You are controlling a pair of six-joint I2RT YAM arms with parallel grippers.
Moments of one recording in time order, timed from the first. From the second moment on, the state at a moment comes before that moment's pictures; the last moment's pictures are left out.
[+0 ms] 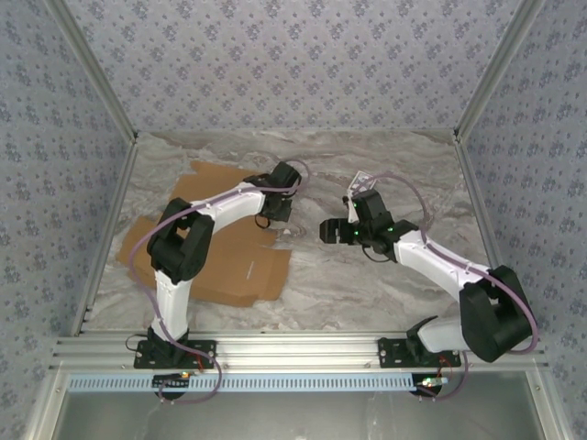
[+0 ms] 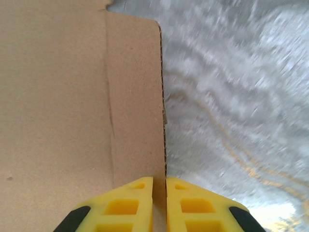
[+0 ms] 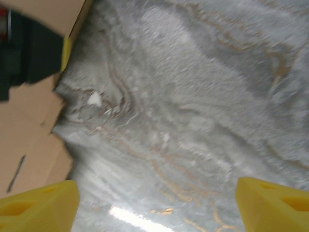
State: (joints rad) left arm -0.66 2.03 1.51 -0.63 -0.22 -0.33; right arm 0.52 1.33 0.77 -0.28 -0.16 0.43
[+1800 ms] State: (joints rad) left arm -0.62 1.27 1.59 -0.58 0.15 0.17; right arm 0.52 1.18 1.34 -0.74 -0.17 -0.19
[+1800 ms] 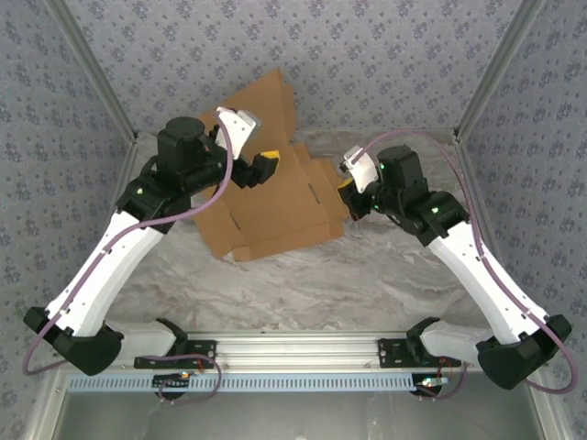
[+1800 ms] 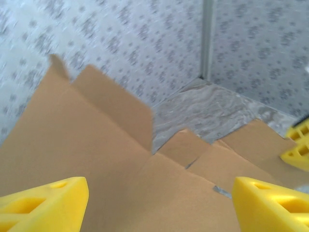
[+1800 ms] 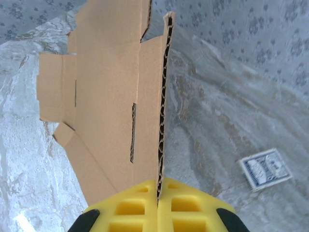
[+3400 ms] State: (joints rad) left arm -0.75 1.87 2.59 -1.32 0.31 0.77; right arm 0.50 1.34 1.77 -0.93 -0.33 -0.59
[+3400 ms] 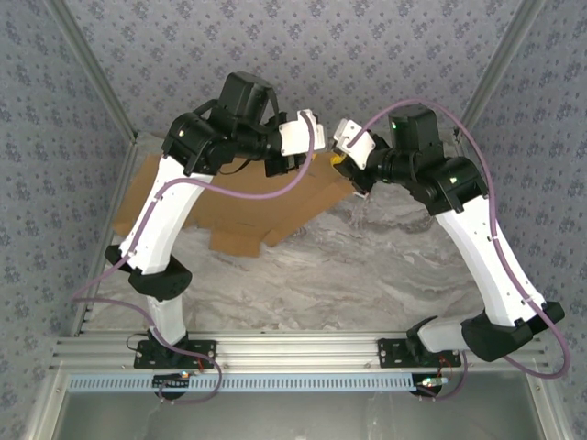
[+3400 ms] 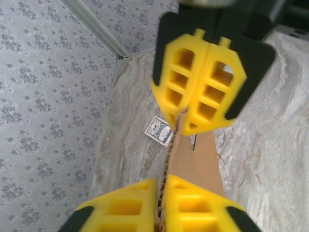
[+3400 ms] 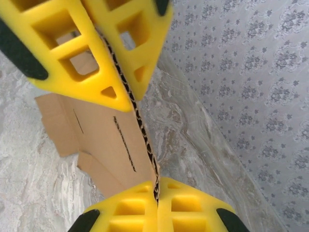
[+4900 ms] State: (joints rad) left arm -0.35 1.52 2.17 -0.68 0.61 -0.09; right arm 0.23 1.33 0.97 0.42 -0.88 0.17
